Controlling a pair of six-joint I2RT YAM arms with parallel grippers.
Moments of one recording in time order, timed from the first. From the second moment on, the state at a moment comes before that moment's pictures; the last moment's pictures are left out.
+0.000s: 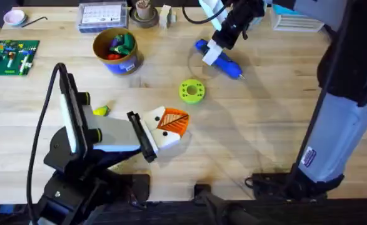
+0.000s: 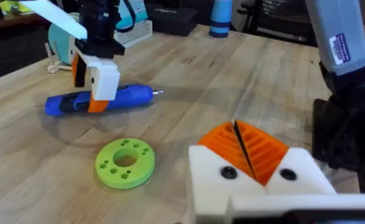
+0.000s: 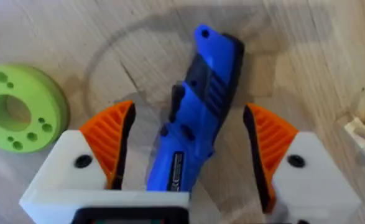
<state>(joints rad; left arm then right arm) -0.39 0.01 0.04 -0.14 0.72 0.01 0.29 2.17 1.82 -0.97 -0.21 -0.73</state>
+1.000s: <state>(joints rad) -0.39 0.01 0.04 -0.13 0.72 0.01 0.29 1.24 1.82 -1.35 -0.09 -0.73</state>
